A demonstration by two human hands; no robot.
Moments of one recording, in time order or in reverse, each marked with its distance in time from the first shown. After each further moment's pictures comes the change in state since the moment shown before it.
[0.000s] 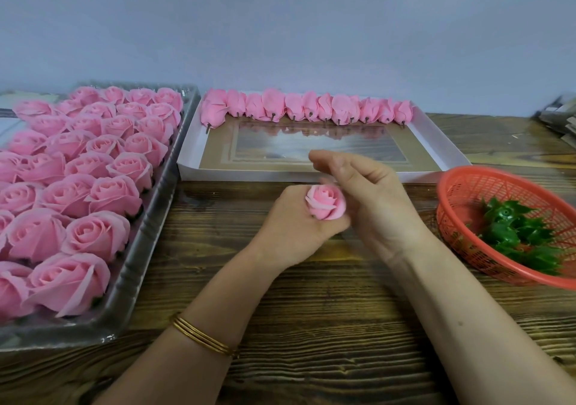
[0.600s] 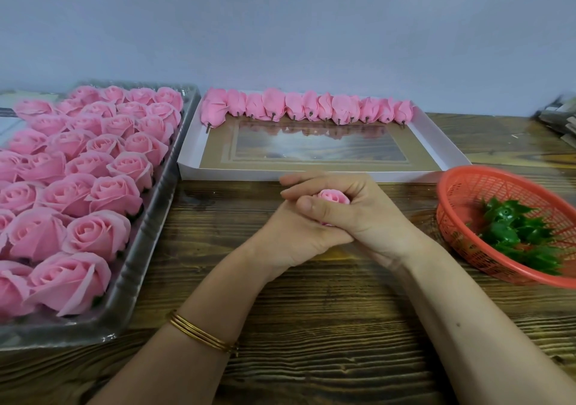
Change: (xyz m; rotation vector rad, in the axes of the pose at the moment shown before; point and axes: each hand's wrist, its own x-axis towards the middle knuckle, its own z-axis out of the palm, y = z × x) left_hand -0.006 0.008 -0.006 -0.116 -0.194 -0.066; right_hand -0.003 0.002 0.003 -0.233 -0.277 0.003
